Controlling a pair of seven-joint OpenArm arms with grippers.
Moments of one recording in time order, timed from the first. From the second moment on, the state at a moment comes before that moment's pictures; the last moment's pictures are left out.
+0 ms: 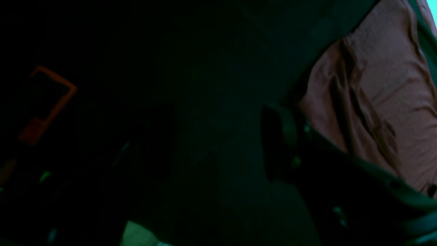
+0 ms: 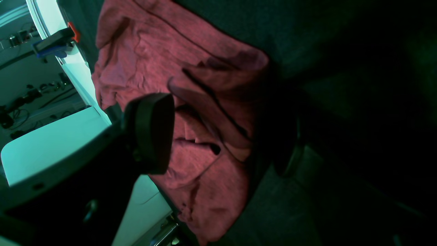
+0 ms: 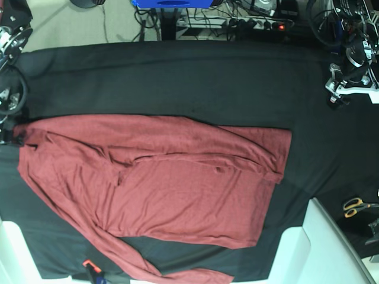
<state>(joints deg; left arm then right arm) 23.8 -15.9 -35.2 87.3 -49.6 -1.6 34.8 13.0 20.4 49.9 36.2 52.9 1.8 -51.2</state>
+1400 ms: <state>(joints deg) 1.4 -10.4 -27.3 59.2 -51.1 -17.5 30.8 12.5 19.1 50.2 35.5 51.4 0.7 -52.5</state>
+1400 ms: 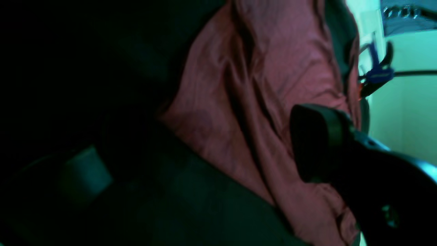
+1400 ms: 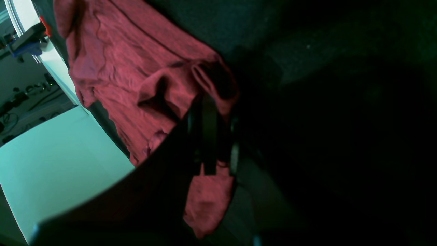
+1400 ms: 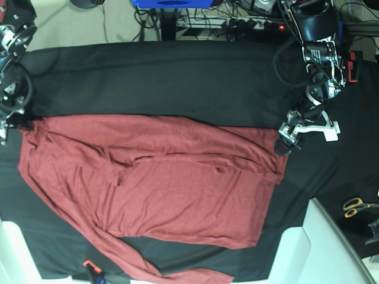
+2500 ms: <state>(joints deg) -4.9 -9.6 -27.1 51.3 -49.2 -15.7 31.7 12.5 19.1 50.2 35.5 51.4 0.7 -52.7</state>
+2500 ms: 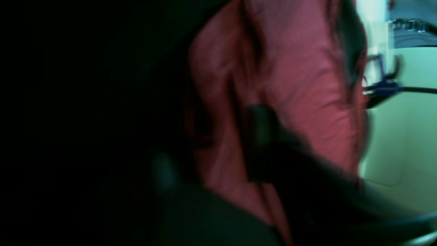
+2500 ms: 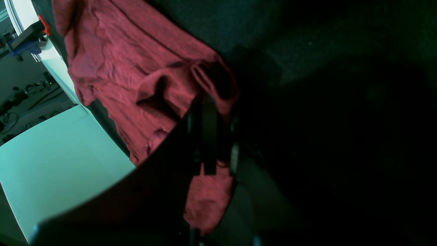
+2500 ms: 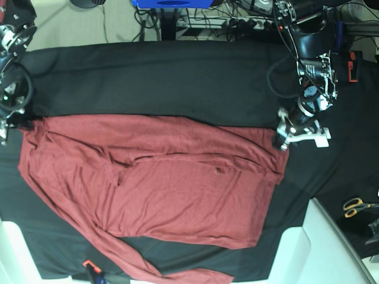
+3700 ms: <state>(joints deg) 7.2 -10.3 -27.3 71.6 -49.6 -10.0 40.5 4.3 19.0 50.2 47.5 59.7 0.7 -56.5</state>
